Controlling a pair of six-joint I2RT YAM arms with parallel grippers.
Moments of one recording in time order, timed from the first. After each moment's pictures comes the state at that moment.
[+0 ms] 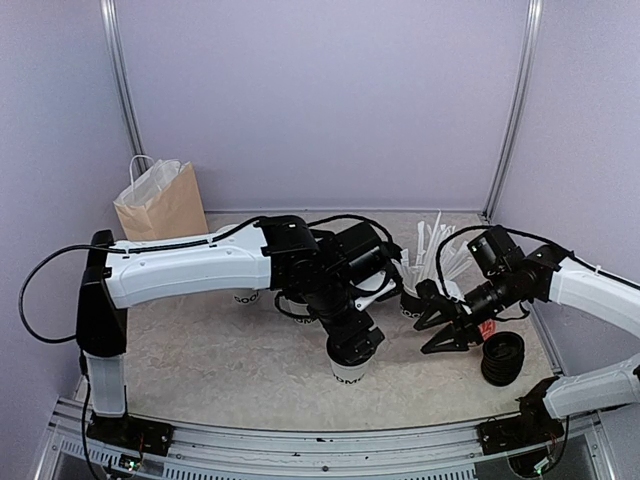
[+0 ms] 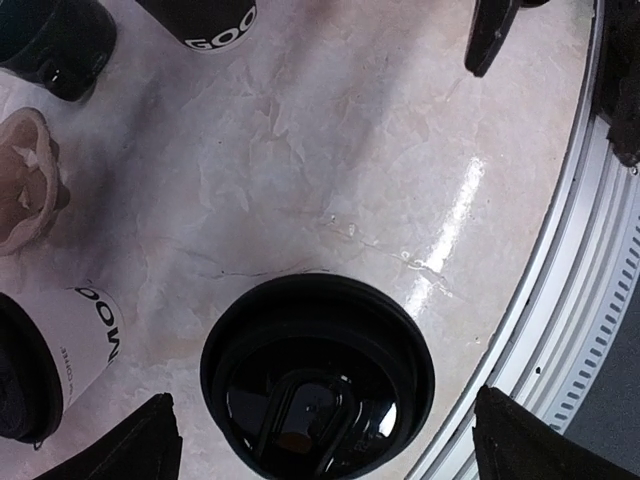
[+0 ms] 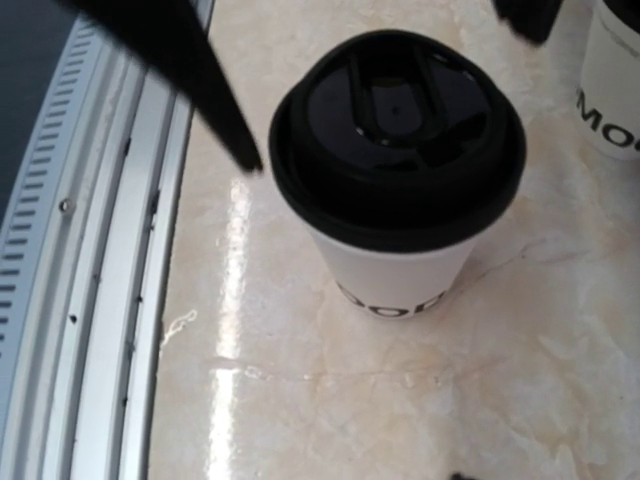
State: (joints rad) left arm -1.21 2.03 1.92 -1.03 -0.04 -0.10; right arm 0.52 1.13 0.82 -0.76 -0.80 -0.83
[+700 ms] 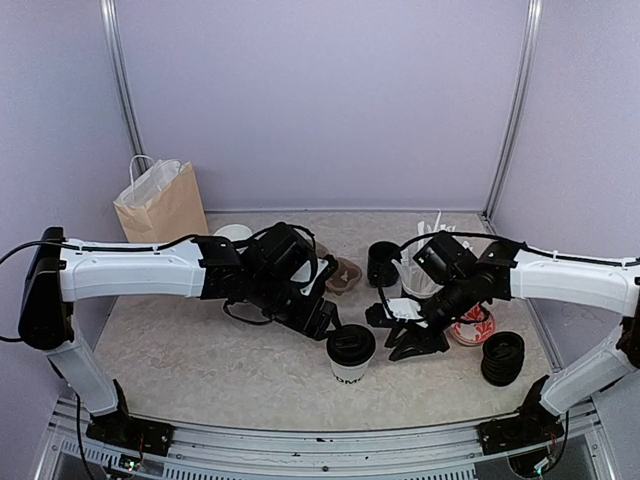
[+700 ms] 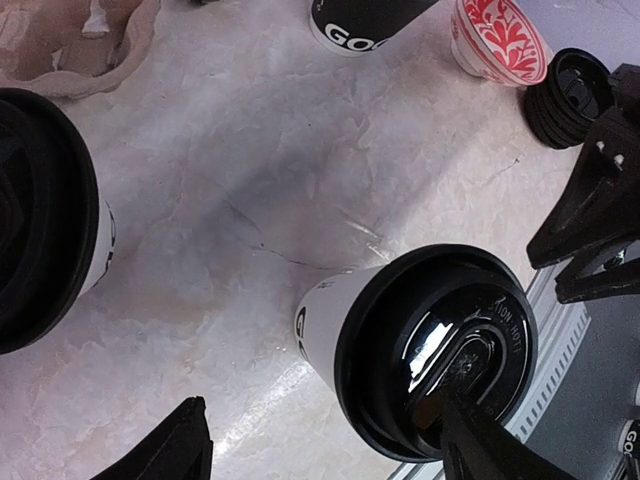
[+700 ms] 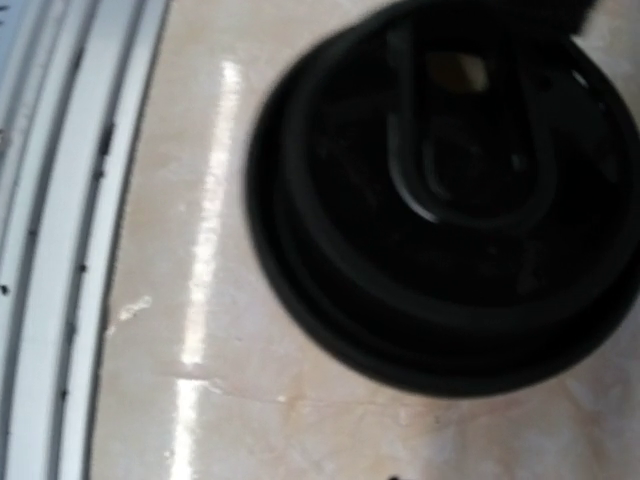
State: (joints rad) left arm -1.03 1.69 1.29 -0.51 0.13 -0.44; right arm 0.80 1.37 0.96 -0.71 -0.52 -0.75
